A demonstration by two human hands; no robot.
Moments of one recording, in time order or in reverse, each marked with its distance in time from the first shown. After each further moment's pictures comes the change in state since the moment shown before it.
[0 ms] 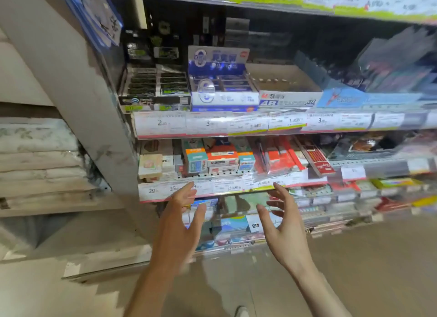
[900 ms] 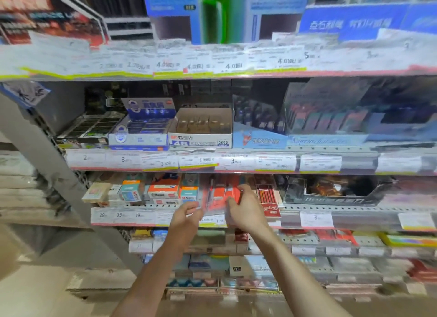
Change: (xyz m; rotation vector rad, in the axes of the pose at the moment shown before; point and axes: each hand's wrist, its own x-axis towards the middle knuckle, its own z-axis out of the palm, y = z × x) left_hand 0.067 0.101 0.185 -0.202 0.104 -0.464; right_hand 0.176 0.052 -0.085 -0.101 -0.390 0.073
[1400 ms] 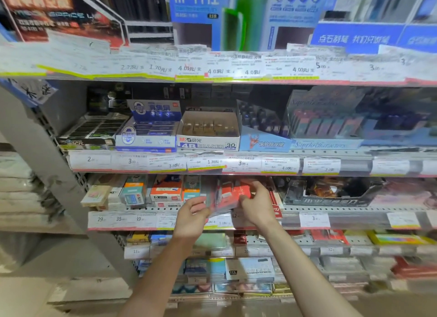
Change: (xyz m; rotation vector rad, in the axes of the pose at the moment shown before) left_hand 0.009 0.009 -0.002 -0.242 -0.091 0.023; right_hand -0.004 -0.011 -0.015 0.273 0.114 0.044
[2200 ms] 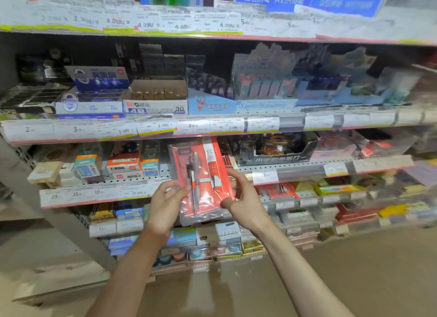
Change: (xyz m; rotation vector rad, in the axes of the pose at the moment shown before) left_hand -0.077 -0.022 0.031 -0.040 -0.069 0.118; right_hand -0.109 0.049 -0.071 0.170 -0.120 -0.081
